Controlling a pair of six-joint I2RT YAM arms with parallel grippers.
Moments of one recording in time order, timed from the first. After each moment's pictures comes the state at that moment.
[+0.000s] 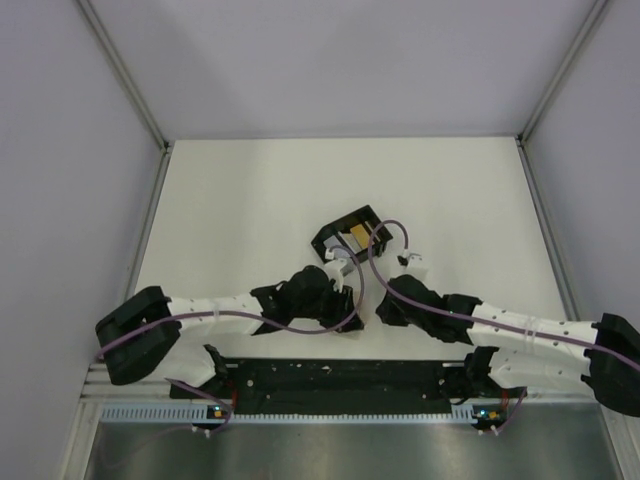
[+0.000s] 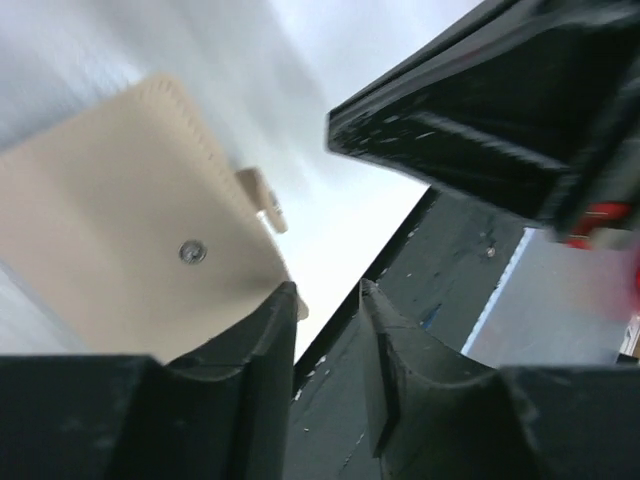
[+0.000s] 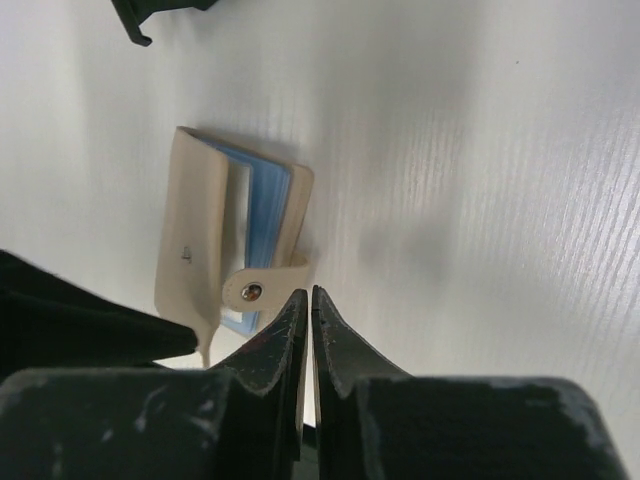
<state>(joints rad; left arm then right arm) -1.03 1.40 0.54 0.23 0.27 -0.73 1.04 1.02 0.49 -0.30 0.32 0.99</state>
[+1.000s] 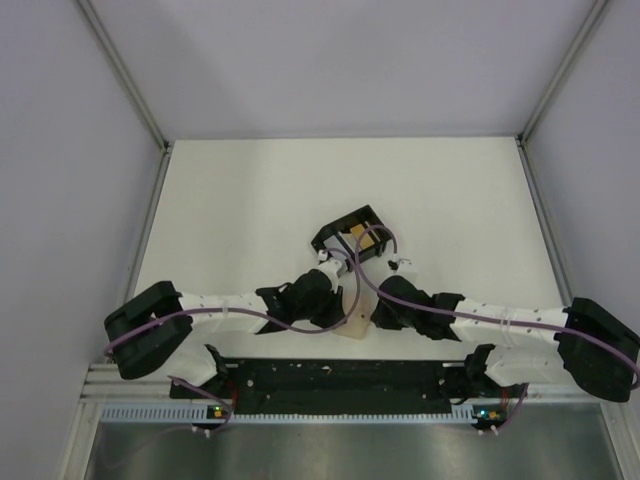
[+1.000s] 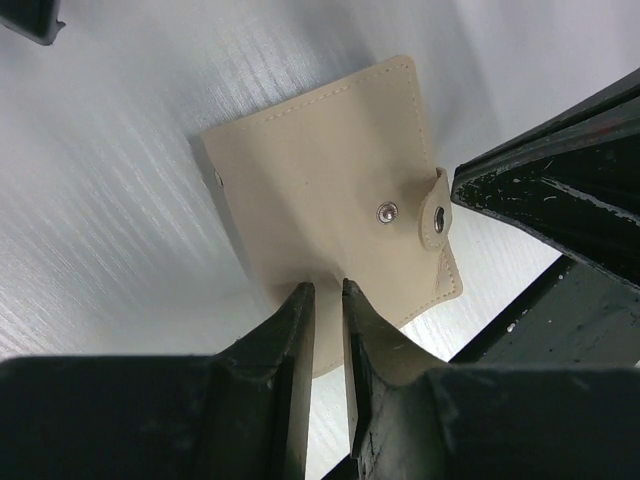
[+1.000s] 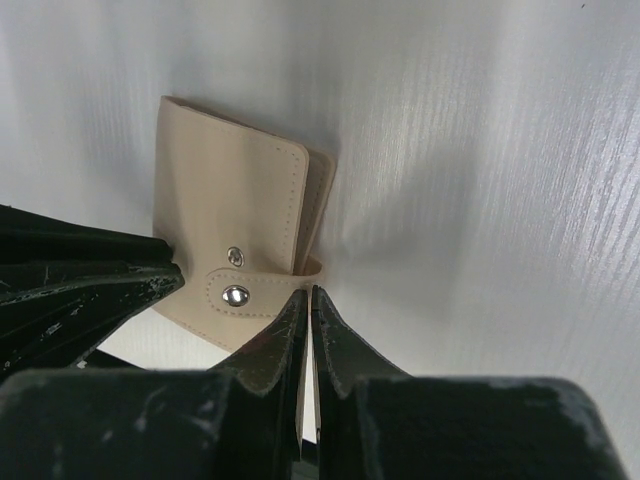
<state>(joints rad) -1.03 1.42 0.56 0.10 0.03 -0.64 1.02 1.17 0.47 -0.20 0.23 1.00</state>
